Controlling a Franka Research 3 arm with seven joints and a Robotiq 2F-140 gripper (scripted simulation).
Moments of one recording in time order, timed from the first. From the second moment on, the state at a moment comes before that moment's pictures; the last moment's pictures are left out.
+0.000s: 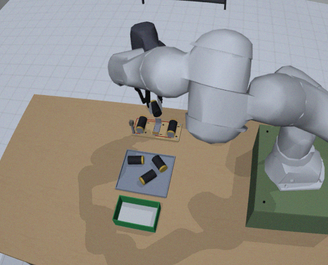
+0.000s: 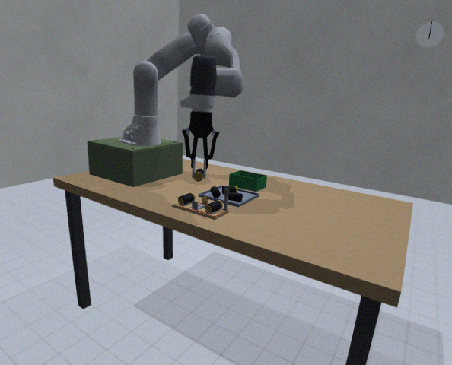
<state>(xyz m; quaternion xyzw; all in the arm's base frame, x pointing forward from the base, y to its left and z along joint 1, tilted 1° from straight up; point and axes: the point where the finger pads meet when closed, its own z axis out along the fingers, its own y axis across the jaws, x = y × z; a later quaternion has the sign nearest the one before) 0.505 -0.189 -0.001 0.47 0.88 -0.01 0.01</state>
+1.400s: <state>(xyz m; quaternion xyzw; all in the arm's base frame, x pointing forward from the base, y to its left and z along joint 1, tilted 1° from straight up) 0.506 -0.178 -0.002 0.68 0.74 0.00 0.01</state>
